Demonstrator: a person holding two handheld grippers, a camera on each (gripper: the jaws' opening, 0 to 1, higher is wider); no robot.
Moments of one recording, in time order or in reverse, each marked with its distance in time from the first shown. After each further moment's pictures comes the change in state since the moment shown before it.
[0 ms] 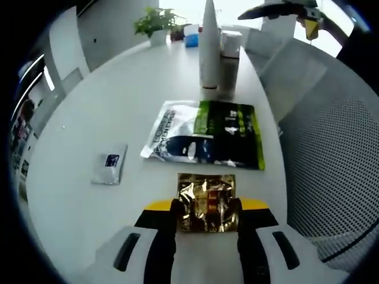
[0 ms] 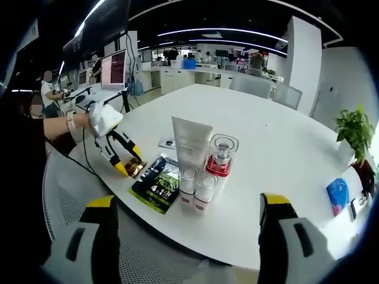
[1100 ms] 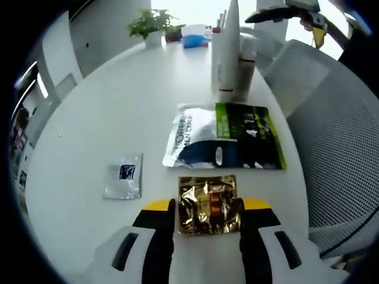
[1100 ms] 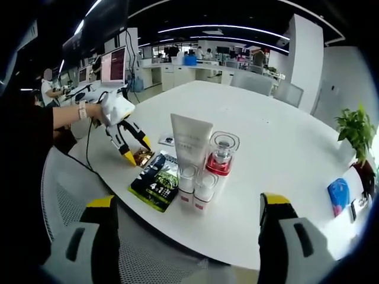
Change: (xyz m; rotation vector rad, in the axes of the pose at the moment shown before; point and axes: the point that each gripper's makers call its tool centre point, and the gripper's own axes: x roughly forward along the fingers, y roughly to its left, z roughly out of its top) left arm 0.006 0.038 0.009 0.057 -0.005 -0.043; right arm 0.005 -0.001 -0.001 -0.003 0.027 0.008
